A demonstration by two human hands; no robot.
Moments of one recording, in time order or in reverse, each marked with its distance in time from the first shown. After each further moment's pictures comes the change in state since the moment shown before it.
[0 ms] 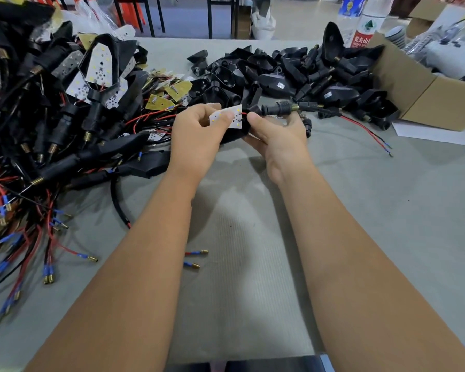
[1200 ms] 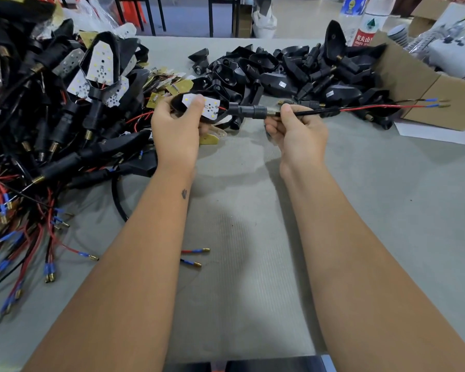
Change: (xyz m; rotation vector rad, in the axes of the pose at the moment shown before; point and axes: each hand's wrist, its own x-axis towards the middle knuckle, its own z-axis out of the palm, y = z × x) left_hand 0.009 0.002 -0.008 -0.434 0.278 -0.156; right_hand 0.002 -0.009 -0.007 -0.015 0.228 -0.139
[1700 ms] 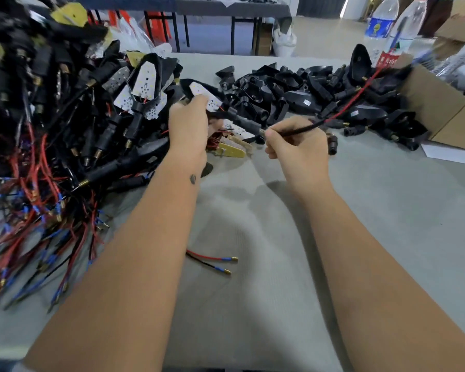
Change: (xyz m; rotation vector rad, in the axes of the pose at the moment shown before) left_hand 0.033 0.026 -0.007 -0.084 0.043 -0.210; right_hand -0.018 0.001 0.011 -0.549 -0.308 -0.308
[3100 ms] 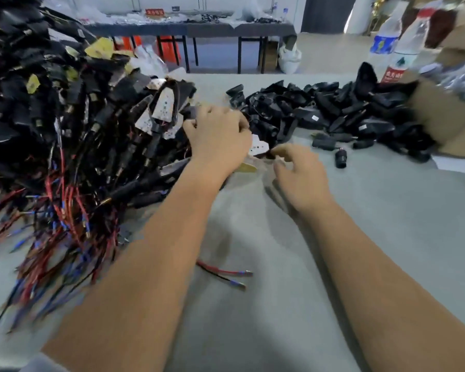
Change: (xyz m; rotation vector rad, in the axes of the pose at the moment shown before) left_hand -0.003 0.007 0.004 1.426 -0.131 0.693; right_hand 0.000 0.019 0.009 -0.671 -0.143 -0.130
